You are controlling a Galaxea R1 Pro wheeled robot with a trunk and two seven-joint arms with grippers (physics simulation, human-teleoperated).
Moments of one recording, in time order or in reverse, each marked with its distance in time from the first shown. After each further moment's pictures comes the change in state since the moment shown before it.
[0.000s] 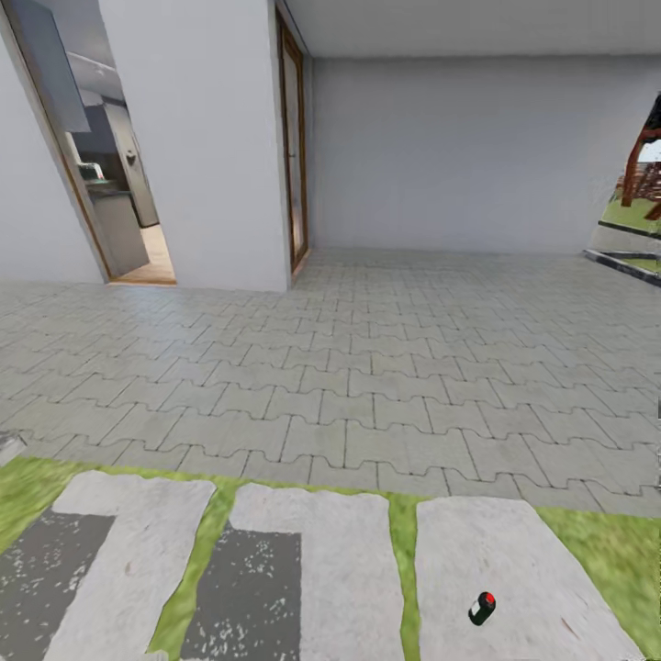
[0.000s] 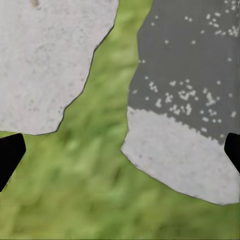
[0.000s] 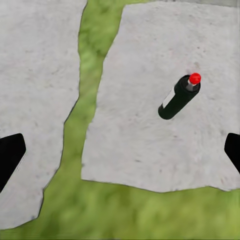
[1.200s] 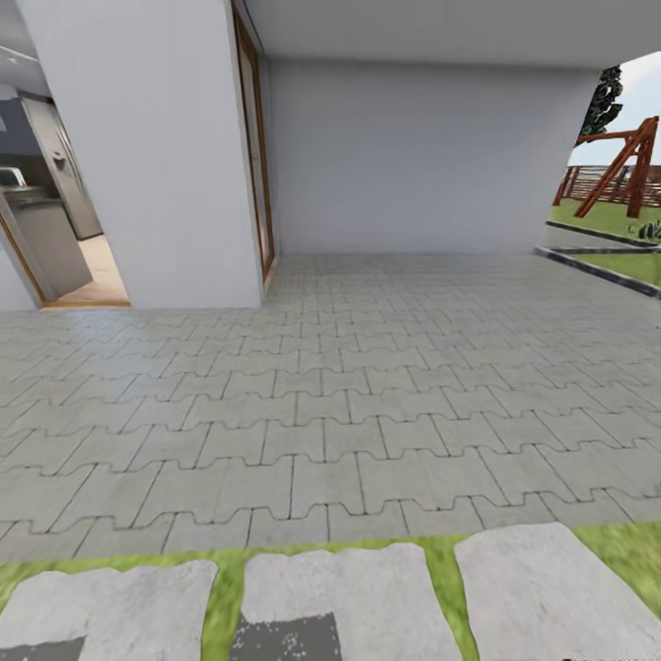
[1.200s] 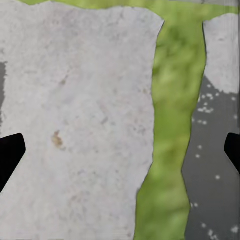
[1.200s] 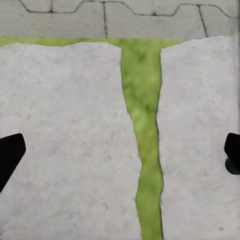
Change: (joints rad) left arm 0.000 -0.001 0.000 0.000 0.000 0.000 0.000; right arm 0.000 0.001 0.000 0.002 0.000 0.001 -0.001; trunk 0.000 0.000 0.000
